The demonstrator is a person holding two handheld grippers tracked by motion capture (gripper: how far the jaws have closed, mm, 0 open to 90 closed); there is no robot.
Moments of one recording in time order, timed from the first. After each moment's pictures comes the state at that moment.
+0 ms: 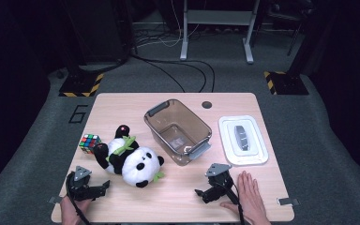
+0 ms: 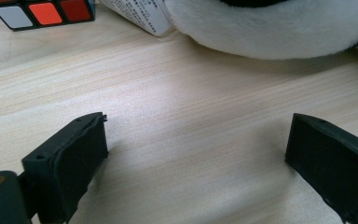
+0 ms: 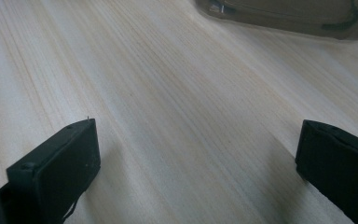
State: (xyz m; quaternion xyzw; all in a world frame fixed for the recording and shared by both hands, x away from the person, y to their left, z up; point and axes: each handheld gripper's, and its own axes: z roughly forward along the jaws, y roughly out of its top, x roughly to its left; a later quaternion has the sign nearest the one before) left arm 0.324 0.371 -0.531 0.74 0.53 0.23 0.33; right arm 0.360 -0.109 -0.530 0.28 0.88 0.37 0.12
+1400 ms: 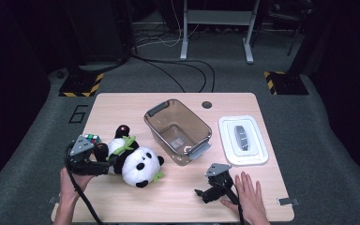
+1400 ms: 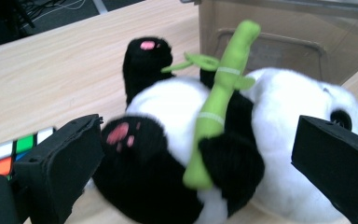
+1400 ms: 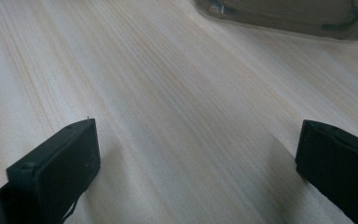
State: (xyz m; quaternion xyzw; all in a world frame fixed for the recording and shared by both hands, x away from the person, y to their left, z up) left arm 0.364 0.332 -0.409 0.78 0.42 0.23 0.40; right arm 0.360 -0.109 -0.530 0.28 0.88 0.37 0.12
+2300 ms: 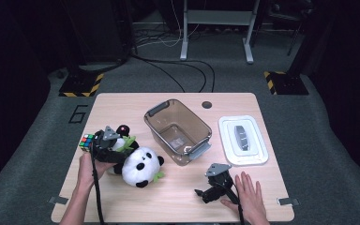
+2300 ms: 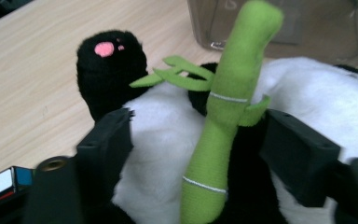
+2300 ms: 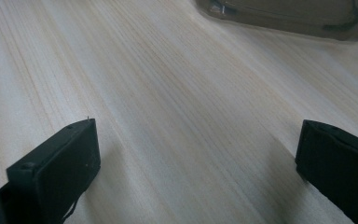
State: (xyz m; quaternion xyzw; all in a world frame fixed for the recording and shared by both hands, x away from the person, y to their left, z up) left arm 0.410 0.290 -0.425 0.84 0.40 0.22 0.30; right arm 0.360 -0.109 -0.530 0.28 0.88 0.37 0.12
